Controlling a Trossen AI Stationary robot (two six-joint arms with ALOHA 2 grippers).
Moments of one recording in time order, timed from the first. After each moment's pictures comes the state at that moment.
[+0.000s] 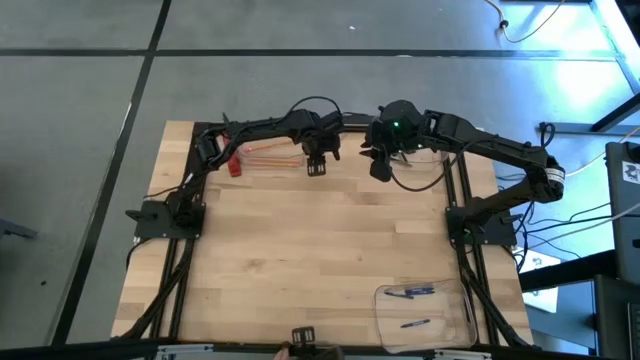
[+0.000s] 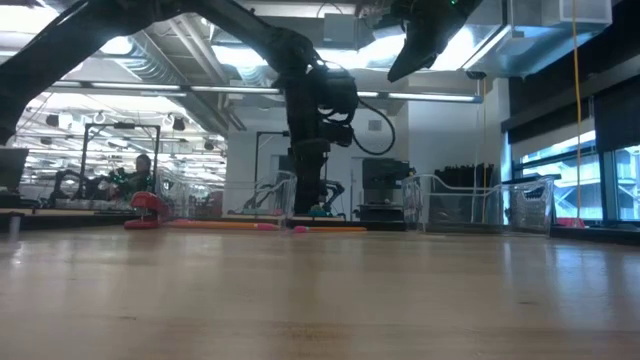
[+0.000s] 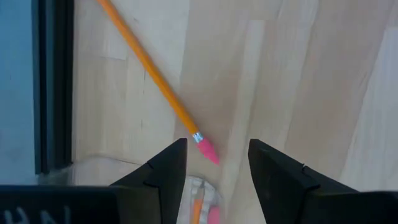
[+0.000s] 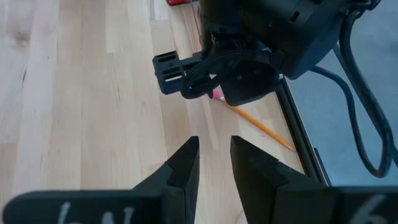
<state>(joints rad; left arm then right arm) 0.46 2.19 1.86 -0.99 -0.08 0.32 -0.37 1.38 1.36 -0.76 -0.05 -0.22</state>
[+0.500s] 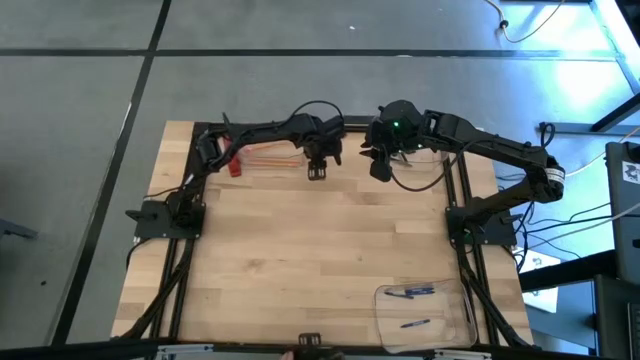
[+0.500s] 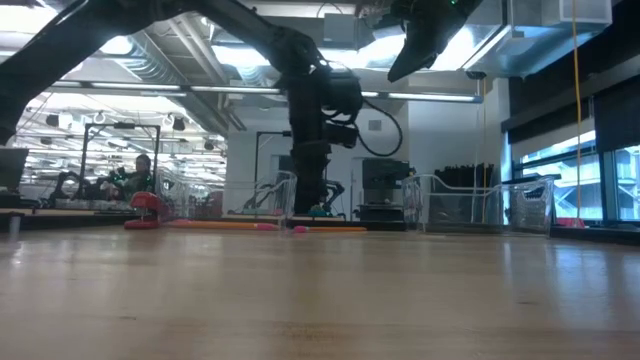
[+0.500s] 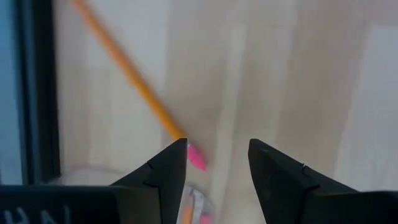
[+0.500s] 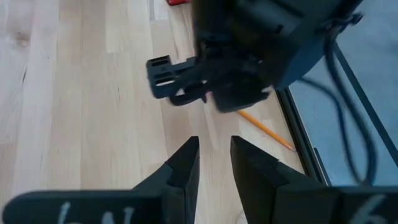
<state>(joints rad) 0.44 2.19 1.85 -0.97 -0.08 0.33 -0.37 1.38 1.36 -0.76 -0.05 -0.22</state>
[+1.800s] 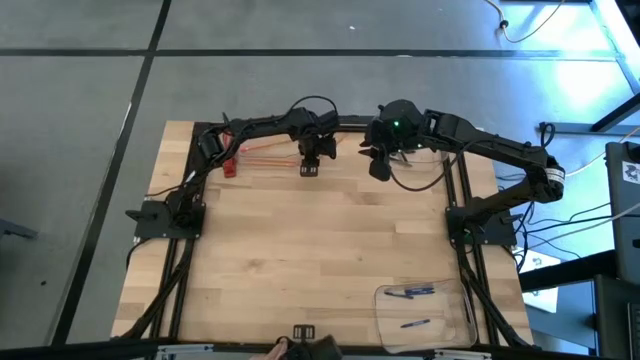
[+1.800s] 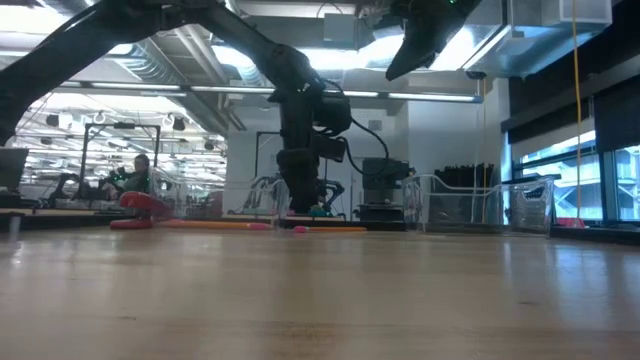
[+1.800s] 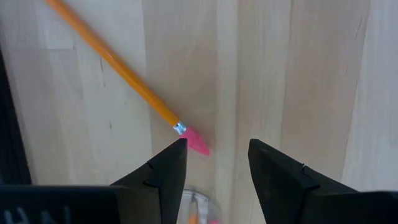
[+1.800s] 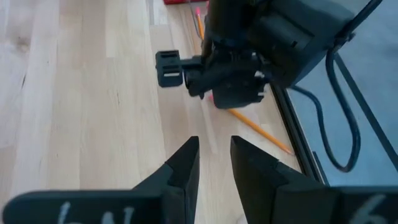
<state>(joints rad) 0.51 2.23 1.85 -1.03 0.03 0.50 -0.37 1.38 1.36 -0.75 -0.05 -0.22</state>
